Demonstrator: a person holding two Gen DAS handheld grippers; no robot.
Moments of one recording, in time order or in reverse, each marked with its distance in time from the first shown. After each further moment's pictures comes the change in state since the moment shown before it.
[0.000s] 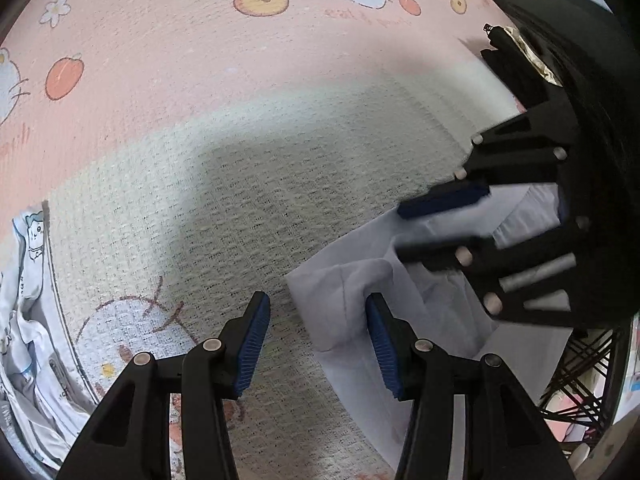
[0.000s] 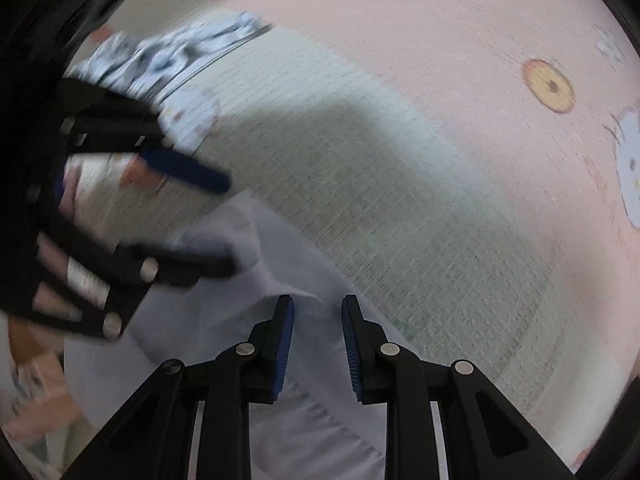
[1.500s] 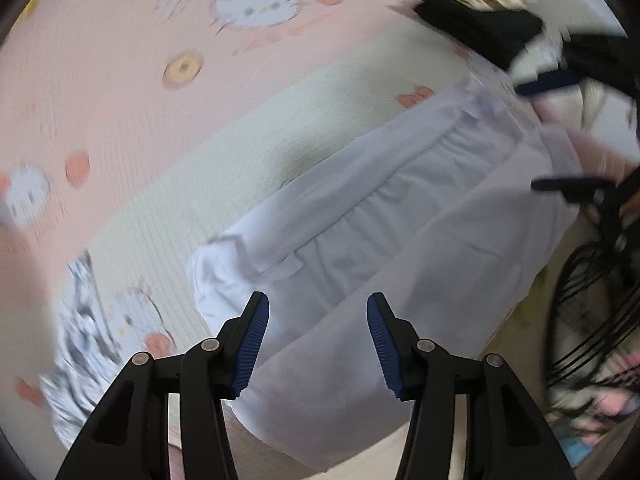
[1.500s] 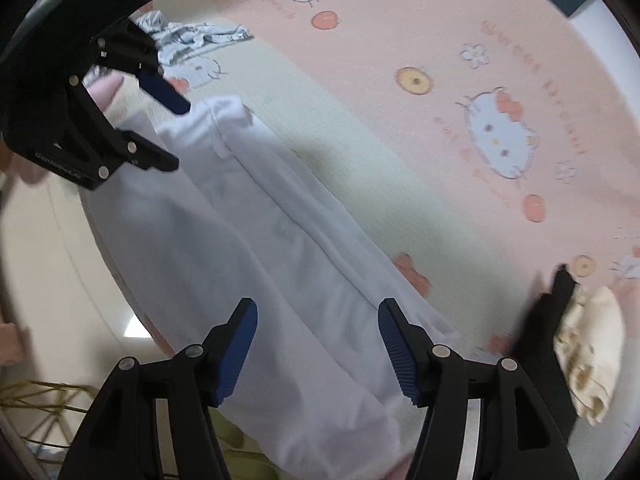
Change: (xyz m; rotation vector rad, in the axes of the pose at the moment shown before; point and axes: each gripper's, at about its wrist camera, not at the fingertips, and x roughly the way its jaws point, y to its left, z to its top) left arm 0.036 -0.248 -0.043 0.272 0.006 0.284; right arm -0.138 -0.018 -0.184 -0.128 -0.104 -0.321
